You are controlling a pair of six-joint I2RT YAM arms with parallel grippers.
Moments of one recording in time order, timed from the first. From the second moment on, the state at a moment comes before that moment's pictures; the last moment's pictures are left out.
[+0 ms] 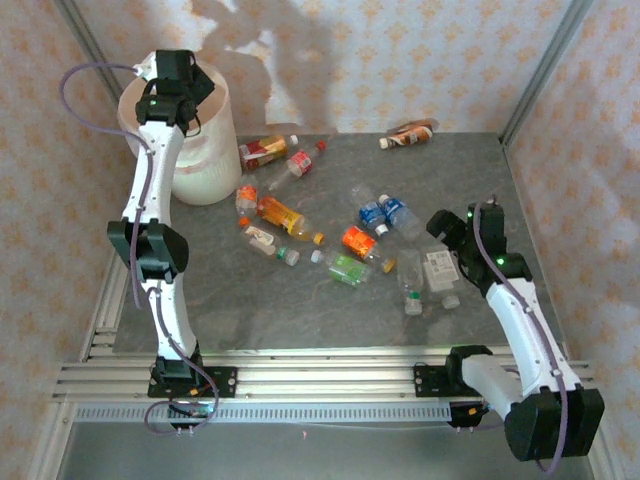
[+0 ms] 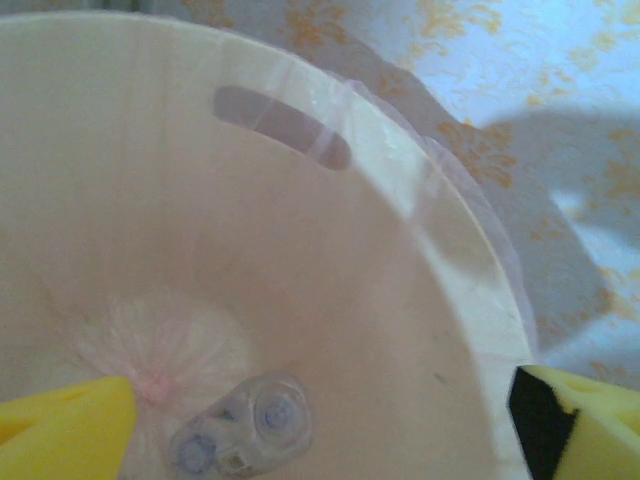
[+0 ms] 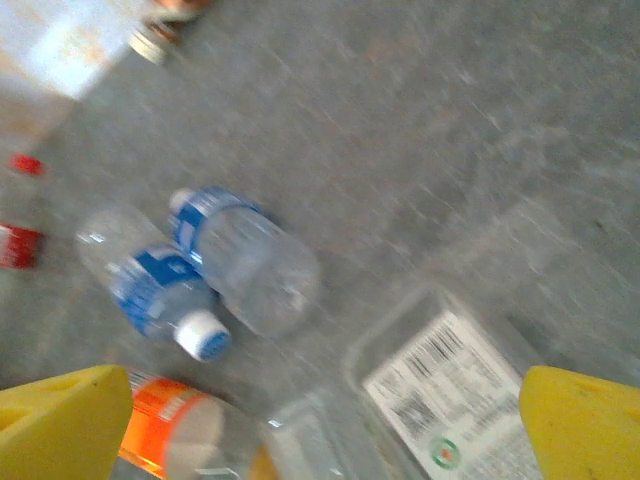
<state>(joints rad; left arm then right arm) 0.04 2.08 2.39 -0.84 -0.32 -0.71 0.05 0.94 0.80 -0.64 0.05 0.66</state>
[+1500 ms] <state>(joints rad) -0.07 1.25 1.41 -0.70 0.19 -0.70 0.48 1.13 0.54 -0.67 0.08 0.73</state>
